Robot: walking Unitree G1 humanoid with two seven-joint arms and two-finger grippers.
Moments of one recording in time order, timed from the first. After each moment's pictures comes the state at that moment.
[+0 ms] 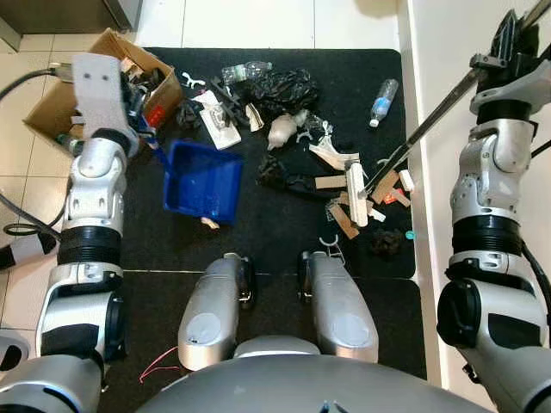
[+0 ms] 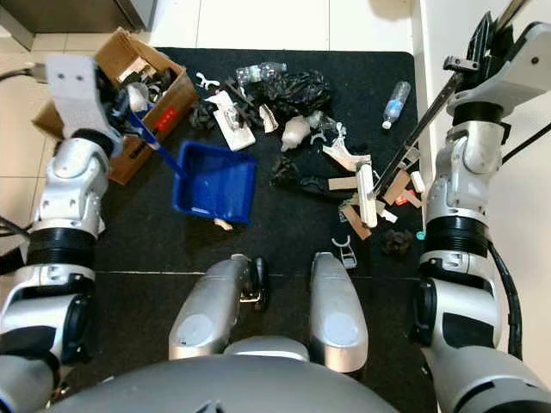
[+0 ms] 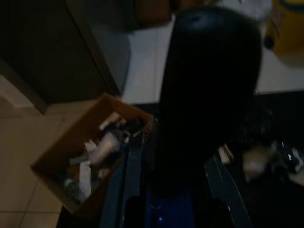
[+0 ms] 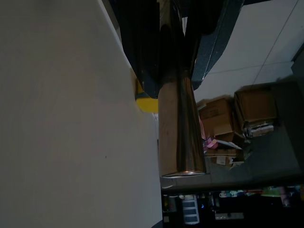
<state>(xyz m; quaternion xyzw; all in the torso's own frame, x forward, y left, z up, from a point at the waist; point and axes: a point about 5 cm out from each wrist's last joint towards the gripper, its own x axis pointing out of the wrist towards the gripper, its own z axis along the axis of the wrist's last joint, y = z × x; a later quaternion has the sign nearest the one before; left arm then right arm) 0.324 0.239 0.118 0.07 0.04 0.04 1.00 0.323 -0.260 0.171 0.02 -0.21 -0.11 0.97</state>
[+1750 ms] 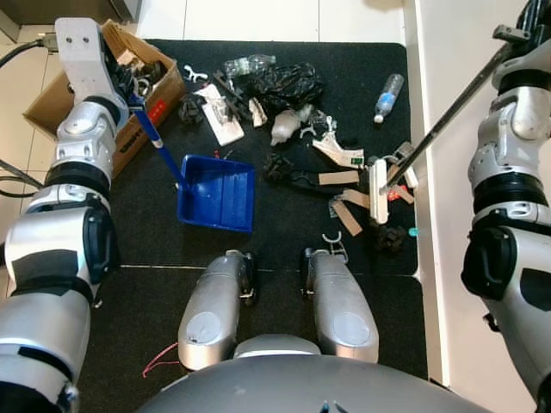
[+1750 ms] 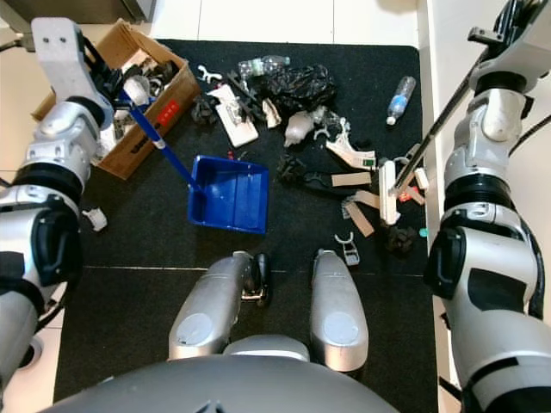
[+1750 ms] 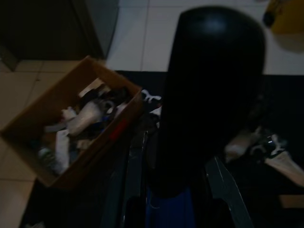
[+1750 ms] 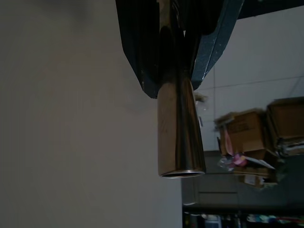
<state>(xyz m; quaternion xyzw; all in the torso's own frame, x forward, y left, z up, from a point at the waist) 0.372 0.244 0.121 0.00 0.12 0.01 0.99 0.354 -0.285 0.181 -0.02 -0.18 -0.18 0.97</state>
